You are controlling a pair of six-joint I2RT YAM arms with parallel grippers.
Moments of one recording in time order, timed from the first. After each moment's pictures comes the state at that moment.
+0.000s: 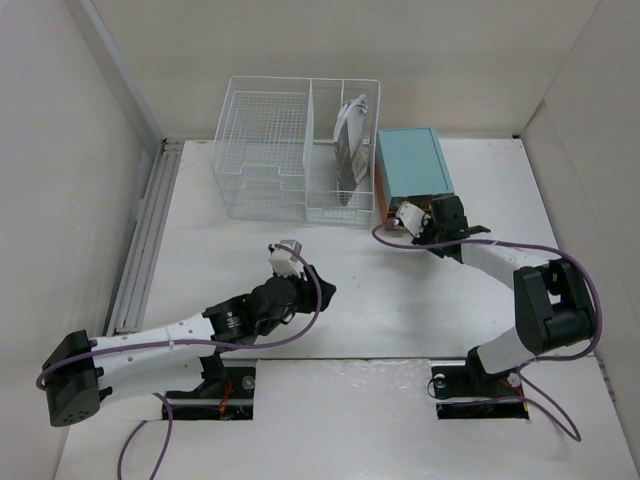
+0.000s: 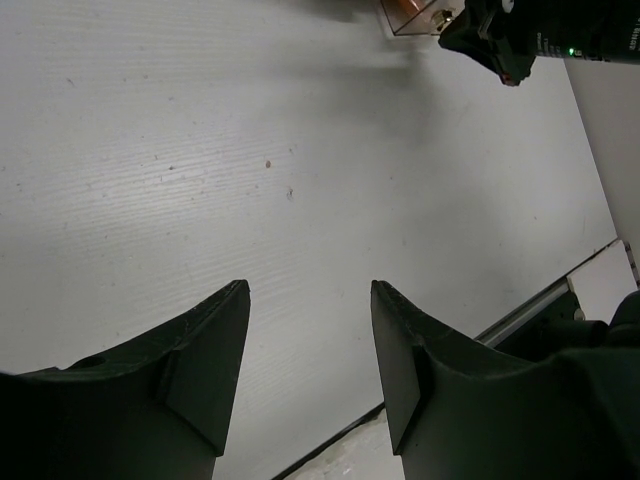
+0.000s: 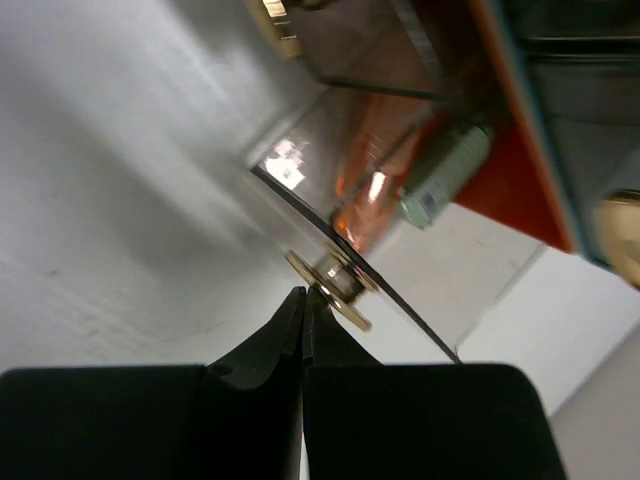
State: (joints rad) left arm -1.11 0.88 0.45 0.00 -0.41 -0.82; right arm 0.24 1.51 0.81 -0.24 0.03 -0.83
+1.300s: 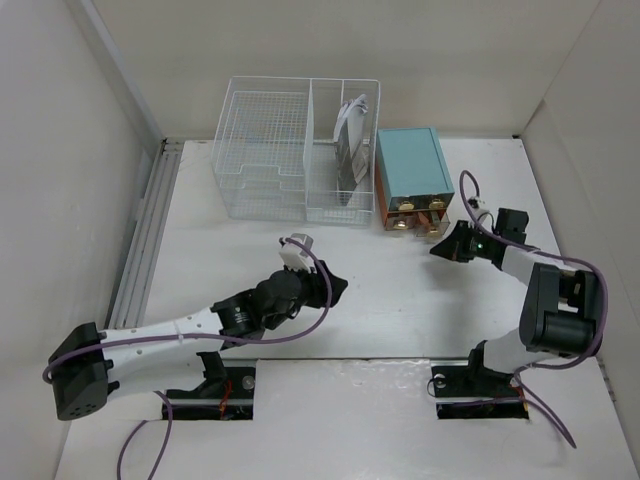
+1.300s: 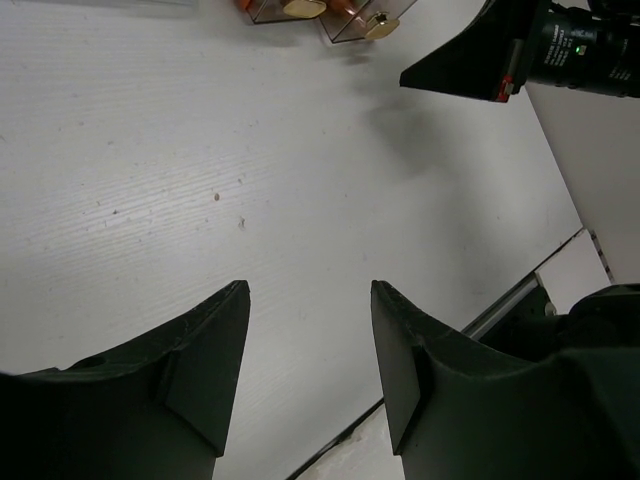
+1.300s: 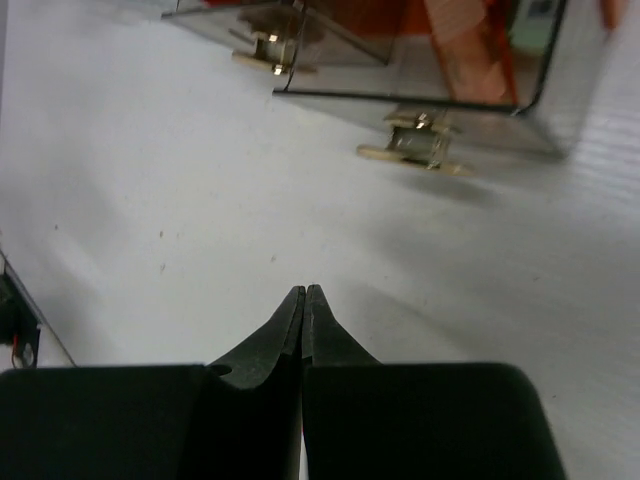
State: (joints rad) left arm -1.11 0.96 0.50 0.12 -0.36 -0.75; right arm -0.22 1.48 0.66 -0.06 -0.89 0.04
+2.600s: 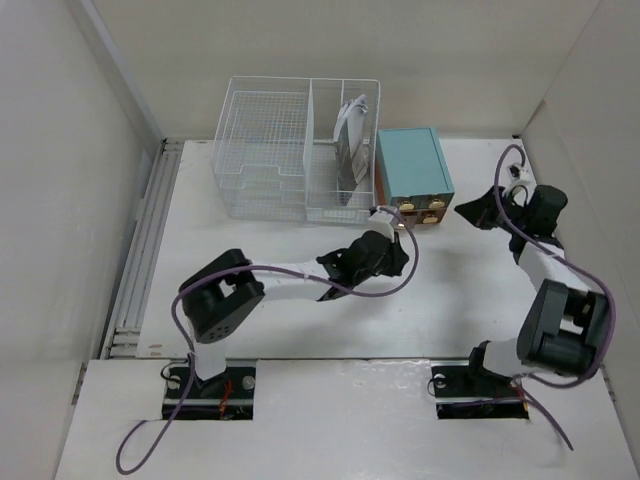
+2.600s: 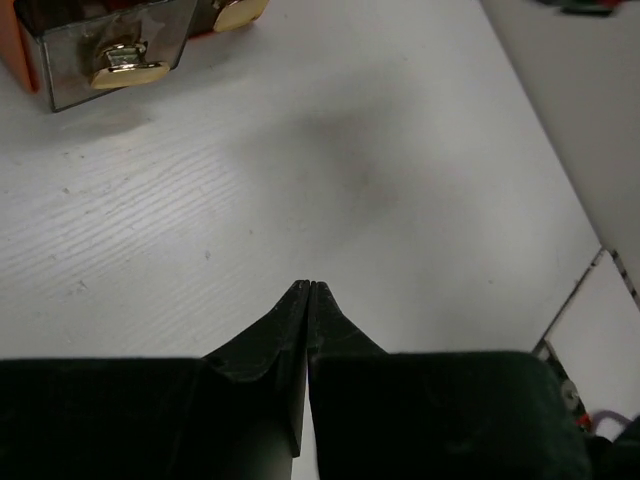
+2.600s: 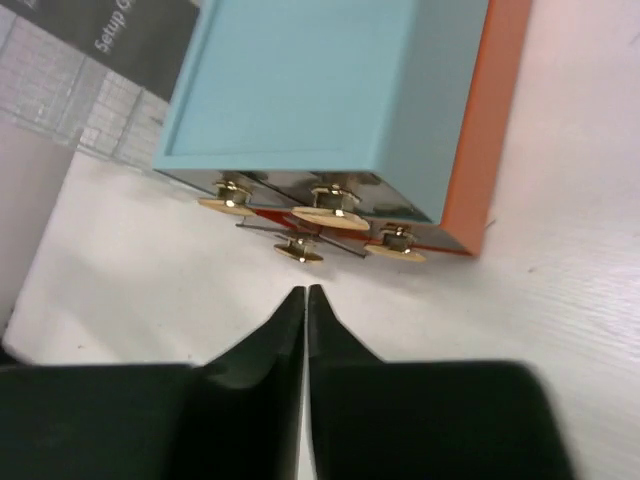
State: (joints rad) left arm -1.08 1.77 1.04 0.37 -0.18 -0.66; right arm -0.31 1.44 0.75 0.25 -0.89 0.30
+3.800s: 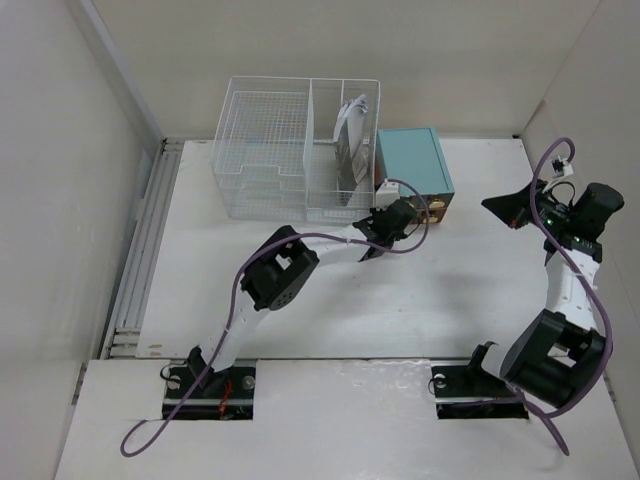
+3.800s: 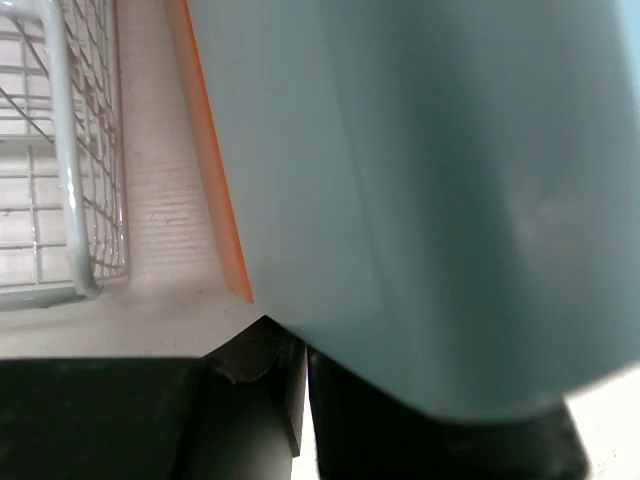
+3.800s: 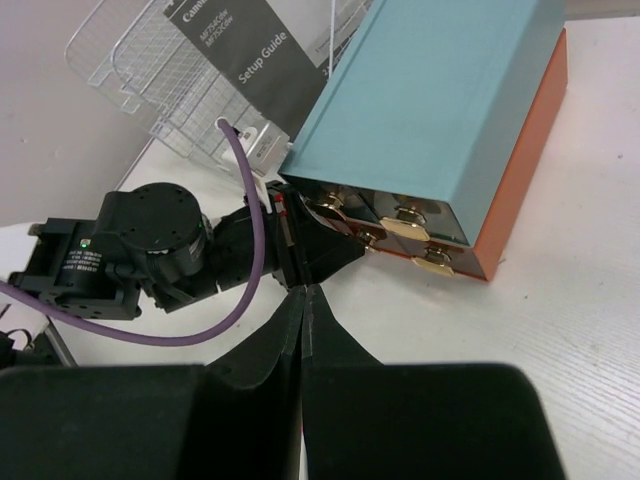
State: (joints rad) left arm -0.95 2.32 1.70 -0.01 -0.48 -0.73; right arm -0.56 1.21 0.90 -0.03 -1.24 0.17
